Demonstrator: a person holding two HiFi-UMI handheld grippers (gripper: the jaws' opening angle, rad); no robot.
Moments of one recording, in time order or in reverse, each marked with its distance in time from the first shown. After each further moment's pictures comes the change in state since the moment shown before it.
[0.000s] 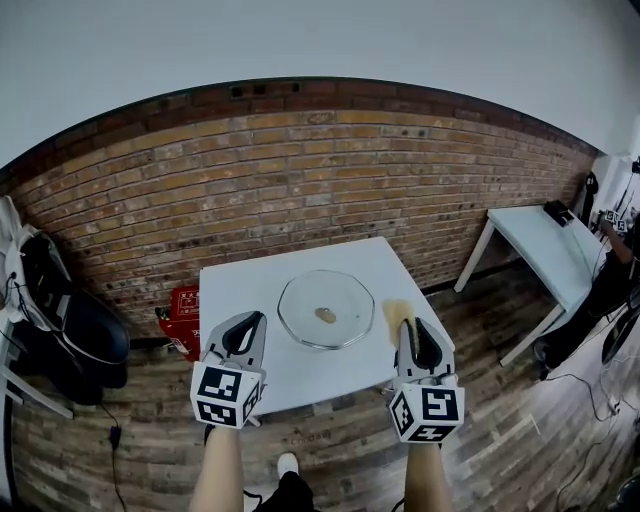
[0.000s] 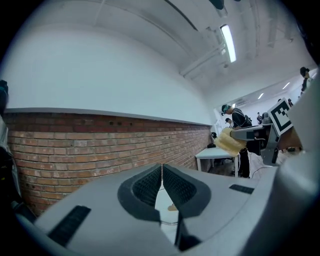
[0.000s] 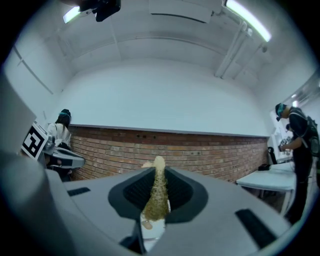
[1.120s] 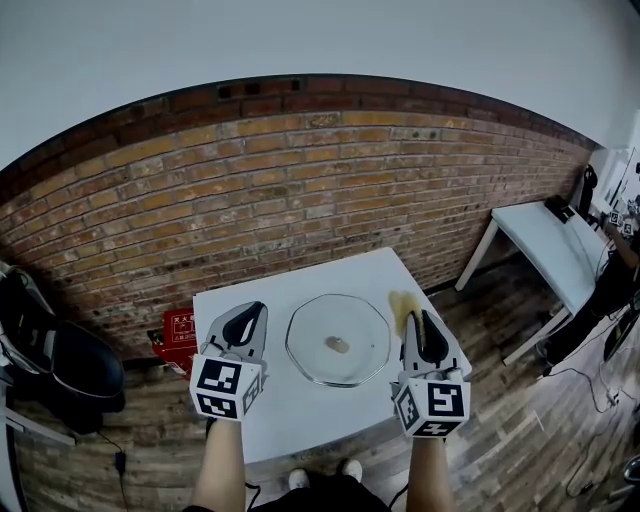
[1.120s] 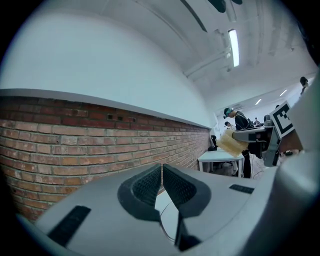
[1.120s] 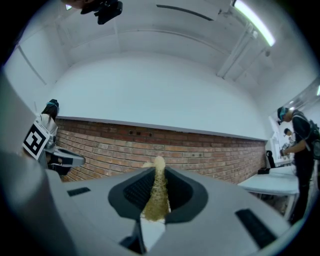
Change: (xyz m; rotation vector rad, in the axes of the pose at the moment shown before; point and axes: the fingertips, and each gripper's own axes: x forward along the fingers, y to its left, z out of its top) left arm 0.124 0.100 0.001 -0.035 -0.021 -0.064; right arm 0.138 0.012 0.002 -0.030 -0.001 -0.068
